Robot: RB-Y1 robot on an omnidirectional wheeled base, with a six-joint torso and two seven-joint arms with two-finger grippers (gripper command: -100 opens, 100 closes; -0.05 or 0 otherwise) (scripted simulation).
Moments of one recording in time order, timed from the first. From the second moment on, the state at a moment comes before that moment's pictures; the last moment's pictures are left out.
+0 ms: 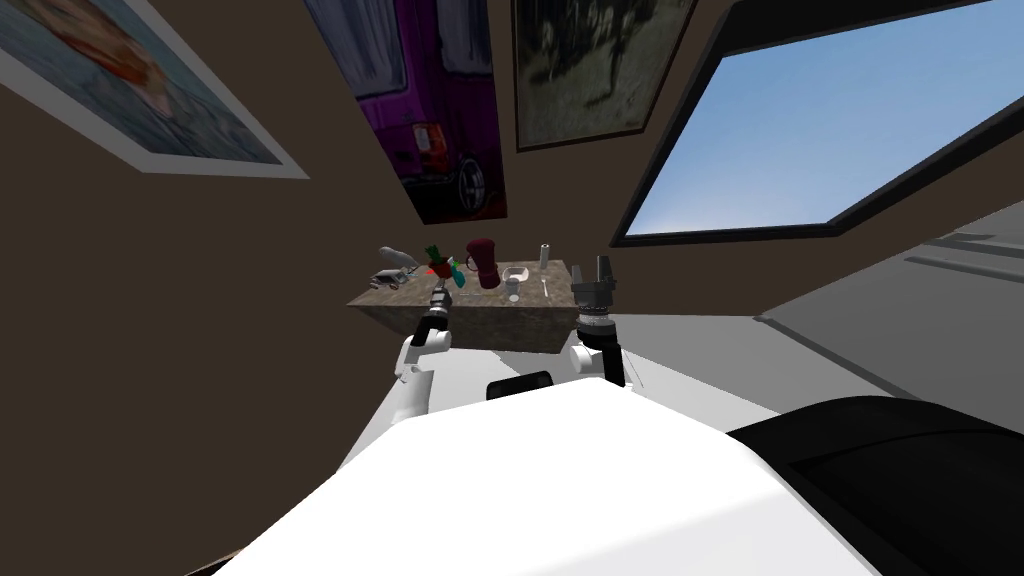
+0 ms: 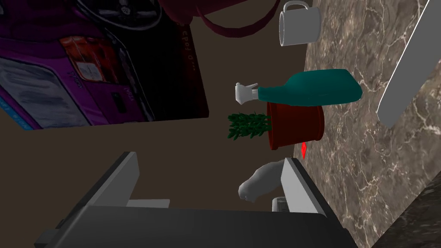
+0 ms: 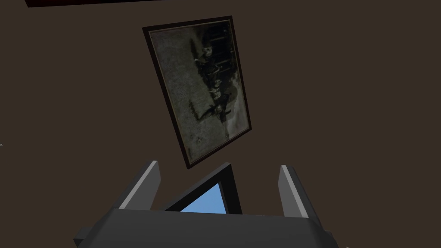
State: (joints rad) left arm -0.06 0.16 0.04 -1.78 0.01 0.17 -0.01; right arm 0.47 0.04 0.04 -2.22 0.06 -0.61 -0.17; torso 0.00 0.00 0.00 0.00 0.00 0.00
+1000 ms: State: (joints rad) left arm -0.31 0.18 0.08 -1.53 0.00 0.44 -0.03; right arm 0.47 0.04 0.04 -2.22 0.06 -0.61 -0.17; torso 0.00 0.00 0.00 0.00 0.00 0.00
